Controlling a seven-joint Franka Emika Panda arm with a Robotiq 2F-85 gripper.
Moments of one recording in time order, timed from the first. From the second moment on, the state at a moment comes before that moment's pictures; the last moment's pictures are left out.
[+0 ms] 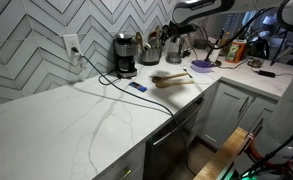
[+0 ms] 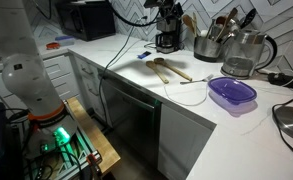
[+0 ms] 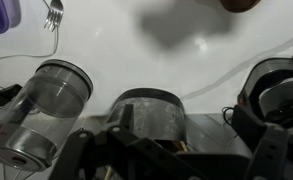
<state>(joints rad) -0.07 0.09 -0.03 -1.72 -0.20 2.29 0.09</state>
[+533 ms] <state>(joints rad) -0.07 0.10 -0.04 -1.70 -0.19 2.29 0.11</state>
